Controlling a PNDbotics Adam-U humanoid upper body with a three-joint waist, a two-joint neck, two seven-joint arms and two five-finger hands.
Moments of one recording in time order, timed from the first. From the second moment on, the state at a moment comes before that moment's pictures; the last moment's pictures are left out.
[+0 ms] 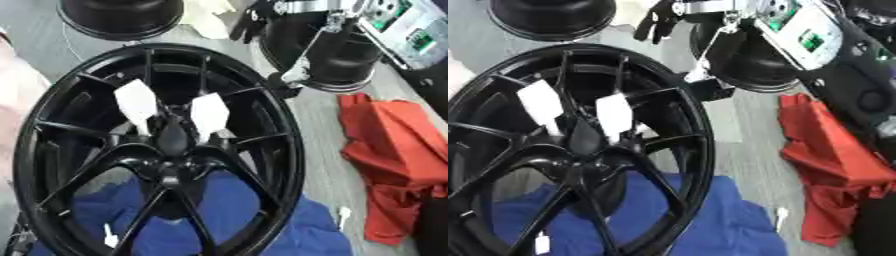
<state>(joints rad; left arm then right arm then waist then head) -0.16 0.92 0.04 -1.99 0.36 -0.13 0.53 -1.07 -0.72 0.50 -1.40 0.11 -0.26 0.68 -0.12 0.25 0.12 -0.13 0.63</state>
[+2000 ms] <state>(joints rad) -0.14 0.93 0.03 -1.99 0.36 -0.08 0.53 -1.00 -0.62 0.53 -1.59 0.23 0.00 0.69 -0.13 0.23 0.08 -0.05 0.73</state>
